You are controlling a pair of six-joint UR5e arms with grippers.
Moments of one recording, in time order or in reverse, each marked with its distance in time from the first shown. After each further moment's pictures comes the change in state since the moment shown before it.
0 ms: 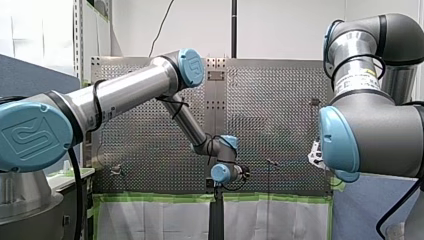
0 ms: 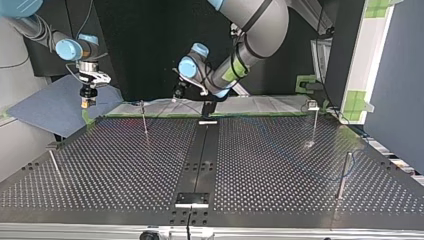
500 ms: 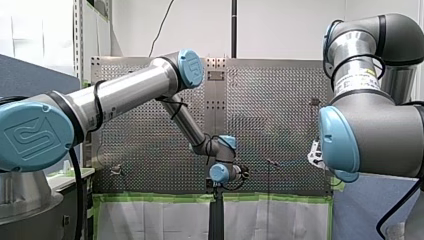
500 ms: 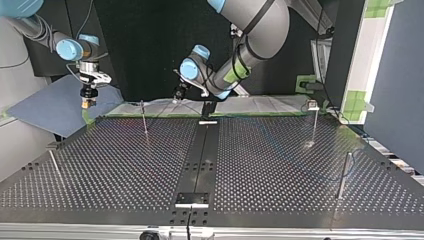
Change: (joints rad) left arm 0.010 -0.005 0.007 0.000 0.018 -0.009; right arm 0.005 0.001 0.000 -0.004 0.000 0.001
